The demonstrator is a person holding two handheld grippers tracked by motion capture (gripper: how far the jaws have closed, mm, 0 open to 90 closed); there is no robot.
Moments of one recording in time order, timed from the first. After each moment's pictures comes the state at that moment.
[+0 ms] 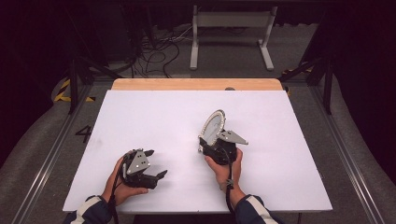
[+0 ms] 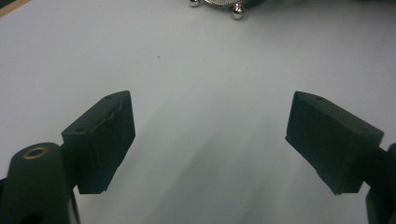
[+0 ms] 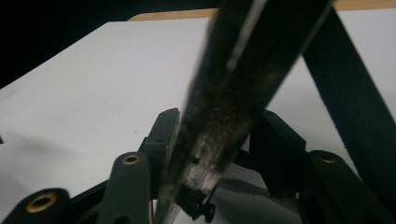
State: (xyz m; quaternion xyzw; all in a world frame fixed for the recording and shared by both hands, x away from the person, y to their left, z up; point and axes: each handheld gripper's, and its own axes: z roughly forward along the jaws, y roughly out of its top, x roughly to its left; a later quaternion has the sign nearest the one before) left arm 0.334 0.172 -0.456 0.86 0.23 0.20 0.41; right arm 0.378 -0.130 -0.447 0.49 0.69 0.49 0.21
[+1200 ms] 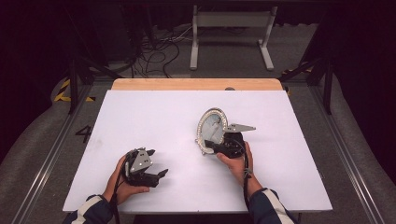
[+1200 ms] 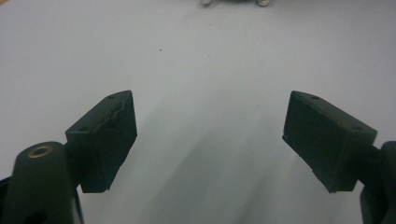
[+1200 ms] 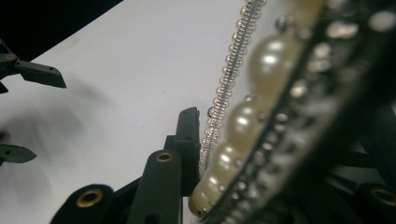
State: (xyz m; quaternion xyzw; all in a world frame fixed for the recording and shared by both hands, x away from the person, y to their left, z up) left arm 0.336 0.166 -0.455 0.86 0.24 0.19 0.40; right arm 0.401 -0.164 -0.437 0.41 0.77 0.48 0.09
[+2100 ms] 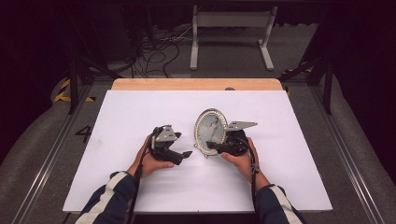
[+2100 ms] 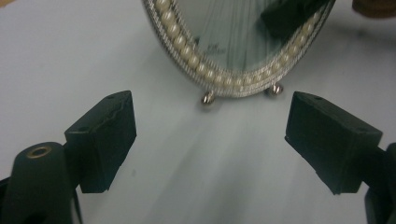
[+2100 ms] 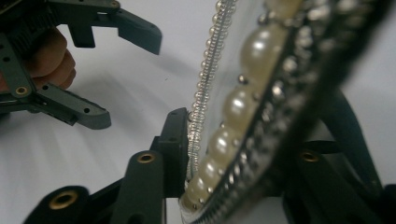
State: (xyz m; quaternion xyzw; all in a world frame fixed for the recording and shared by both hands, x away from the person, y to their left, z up) left arm 0.419 0.089 -0.440 0.86 0.20 0.10 0.46; right arm 0.408 -0.176 -0.431 0.36 0.81 0.46 0.09
